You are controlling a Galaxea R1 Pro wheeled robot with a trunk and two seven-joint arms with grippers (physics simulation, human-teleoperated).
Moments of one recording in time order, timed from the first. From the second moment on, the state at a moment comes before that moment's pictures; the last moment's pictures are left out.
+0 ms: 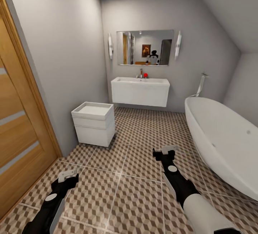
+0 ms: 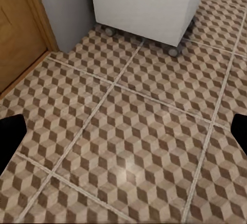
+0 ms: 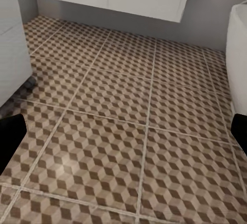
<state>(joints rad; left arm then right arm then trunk) -0.35 0.03 0.20 -0.92 0.00 0.14 0.08 -0.69 0.06 0.10 -0.57 0.07 -0.11 -0.19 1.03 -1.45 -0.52</state>
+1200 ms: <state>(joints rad) -0.35 0.03 0.20 -0.92 0.00 0.14 0.08 -0.69 0.06 0.10 -0.55 0.07 -0.11 -0.21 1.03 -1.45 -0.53</state>
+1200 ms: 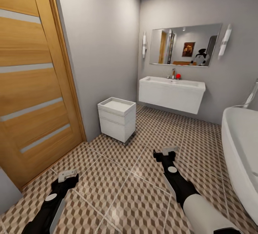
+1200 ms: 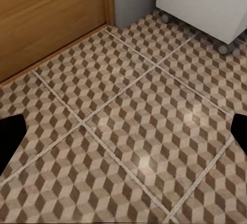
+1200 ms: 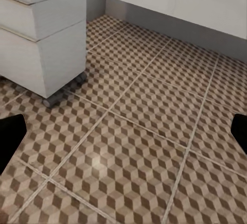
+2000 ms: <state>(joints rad) -0.35 0.03 0.20 -0.91 0.01 0.13 0.08 -0.69 0.06 0.10 -0.55 0.07 -0.11 -0.21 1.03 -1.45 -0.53</state>
